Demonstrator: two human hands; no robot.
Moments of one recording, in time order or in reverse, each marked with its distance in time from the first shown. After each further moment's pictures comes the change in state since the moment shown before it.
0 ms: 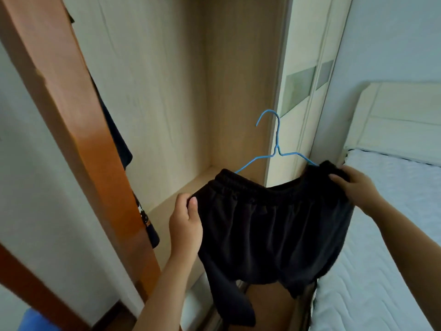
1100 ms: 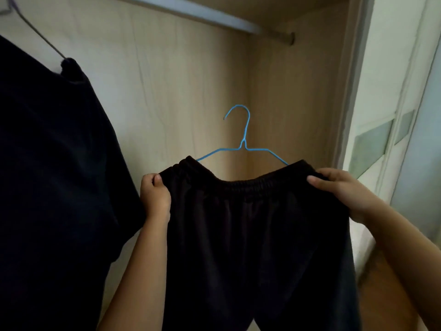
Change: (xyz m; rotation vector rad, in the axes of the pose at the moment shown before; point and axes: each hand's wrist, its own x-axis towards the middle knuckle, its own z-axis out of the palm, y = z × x) left_hand 0.321 -0.015 0.042 -0.198 0.551 -0.248; right_hand 0.261 -0.124 0.091 0.680 -0.602 -0.226
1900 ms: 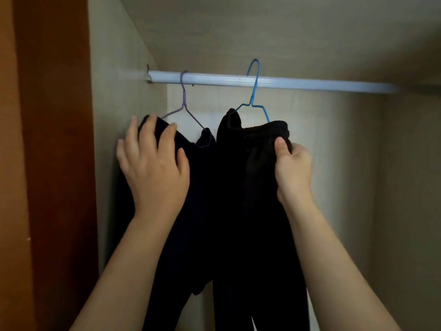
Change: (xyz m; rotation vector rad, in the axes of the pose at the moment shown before) left_hand -0.044 0.168 -0.113 1.050 0.781 0.914; right_hand 0.102 -0.156 0.209 0.454 0.084 -0.426
